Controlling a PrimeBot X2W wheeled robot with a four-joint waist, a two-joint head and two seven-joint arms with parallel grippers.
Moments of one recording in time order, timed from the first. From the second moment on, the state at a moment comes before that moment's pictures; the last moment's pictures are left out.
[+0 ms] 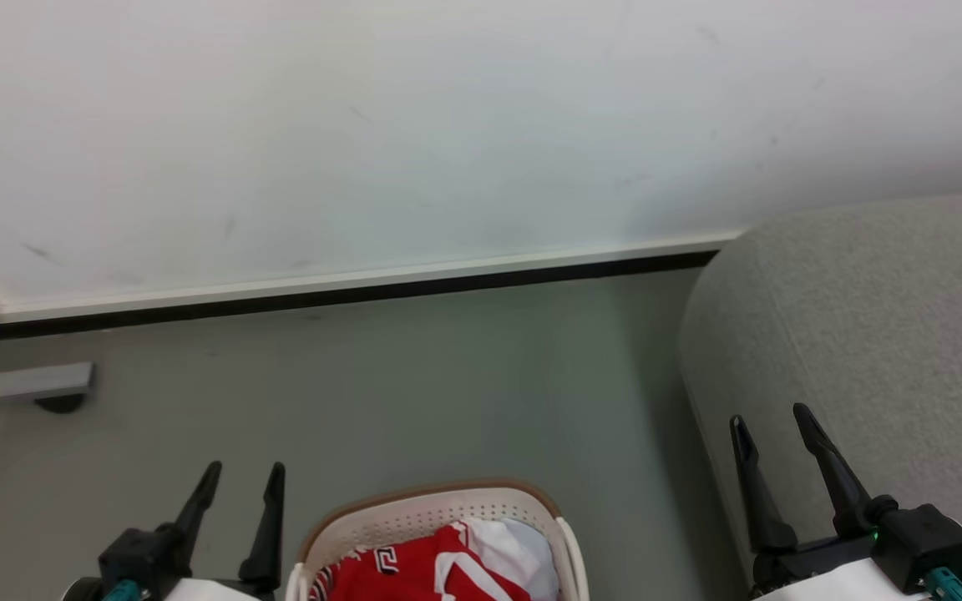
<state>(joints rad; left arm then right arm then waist) -0.08 0.11 0.00 0.29 -0.14 -0.13 -0.26 -0.10 -0.05 0.16 0.17 0.24 0.13 -0.26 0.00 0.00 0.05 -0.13</state>
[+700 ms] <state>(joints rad) -0.35 0.35 -0.44 0.76 -0.22 -0.13 -0.24 -0.17 -0.05 0.16 0.02 0.33 0.13 -0.26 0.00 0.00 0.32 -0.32</state>
